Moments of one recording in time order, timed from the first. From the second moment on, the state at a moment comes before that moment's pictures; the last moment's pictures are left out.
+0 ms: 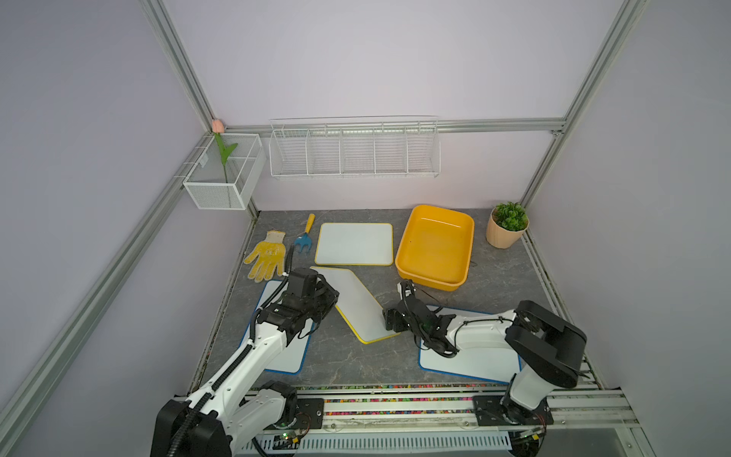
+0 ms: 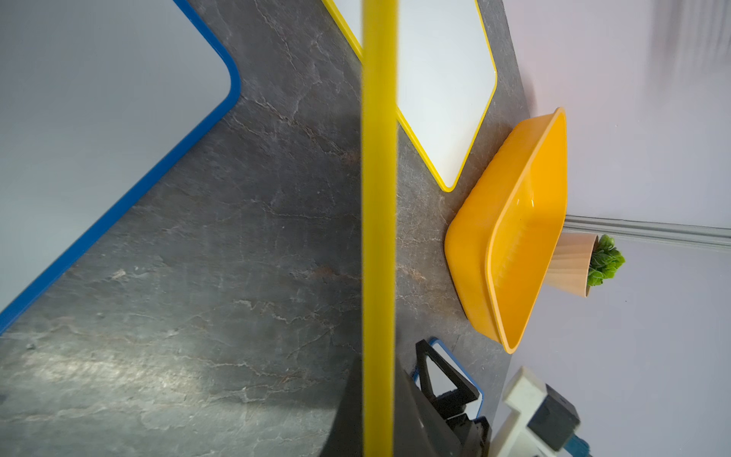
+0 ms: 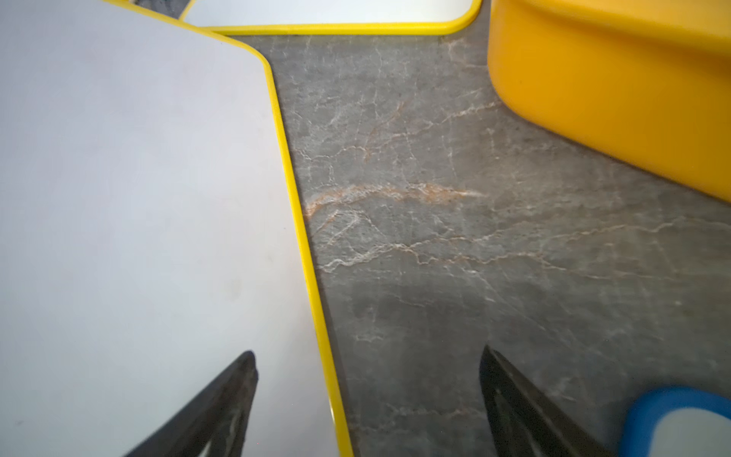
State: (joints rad) left arm -0.39 1.03 0.68 -0.40 0.17 -1.12; right arm 0.97 1.63 0.68 0.23 0.31 0.61
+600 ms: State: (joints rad) left arm -0.38 1.03 0.91 -0.42 0.40 -0.80; right arm 0.87 1.33 0.76 -0.07 0.30 0.52
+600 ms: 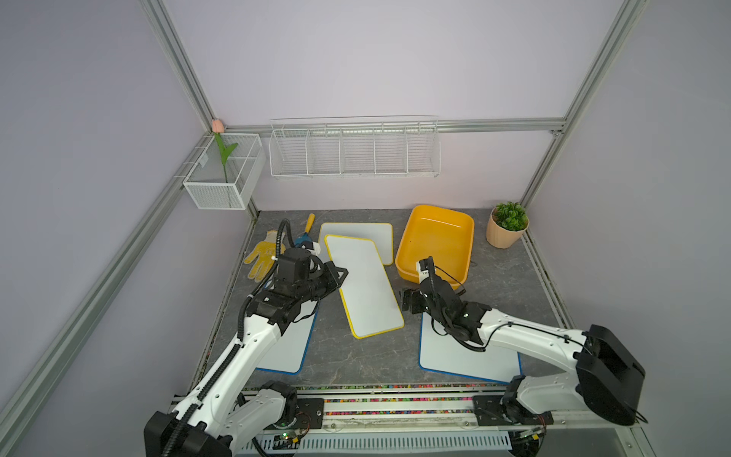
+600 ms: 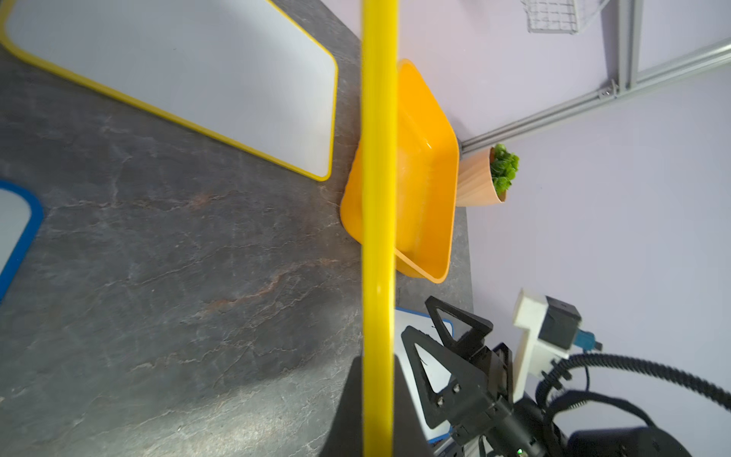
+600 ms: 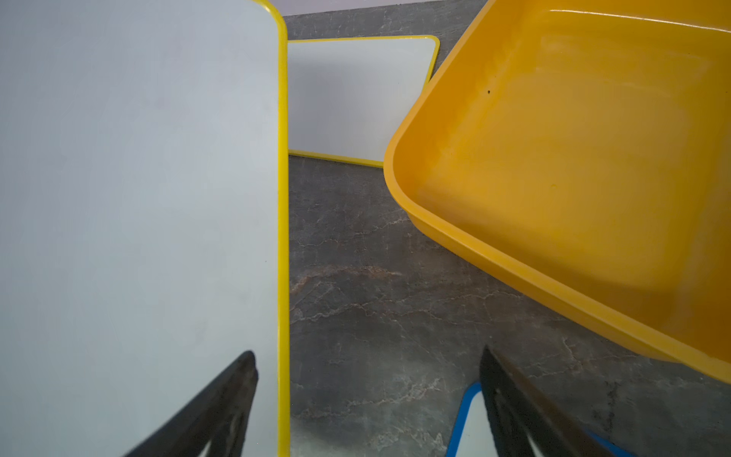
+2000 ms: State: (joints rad) left arm -0.29 1.36 1.07 -0.33 0.58 -1.03; right arm 1.21 0.99 0.64 0.00 0.40 -0.47
